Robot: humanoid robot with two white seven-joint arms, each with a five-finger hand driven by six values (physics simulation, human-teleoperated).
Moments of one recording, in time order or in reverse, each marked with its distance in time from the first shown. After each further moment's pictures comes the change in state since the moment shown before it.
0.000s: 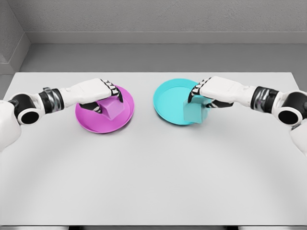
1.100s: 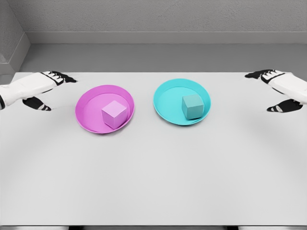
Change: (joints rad) left arm 0.049 0.296 0.045 0.011 0.197 0.000 0.012; right arm 0.273 -0.182 -0.402 -0.019 -0.222 0.000 -0.011
